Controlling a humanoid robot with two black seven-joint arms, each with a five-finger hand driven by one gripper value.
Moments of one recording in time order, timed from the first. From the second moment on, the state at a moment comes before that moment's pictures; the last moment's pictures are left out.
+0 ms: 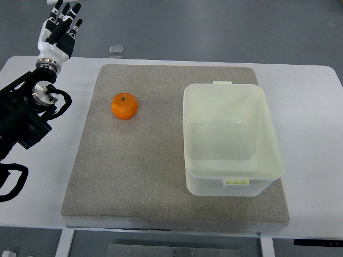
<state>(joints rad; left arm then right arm) -1.02 0.19 -0.60 -0.24 -0.25 -0.31 -0.43 0.03 0.00 -0.10 0.19 -0.01 -0.15 0.12</state>
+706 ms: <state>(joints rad) -1.06 0.19 -0.56 -0.27 -0.19 -0.33 -0.42 0.03 0.00 -0.10 0.19 -0.01 -0.15 0.12</state>
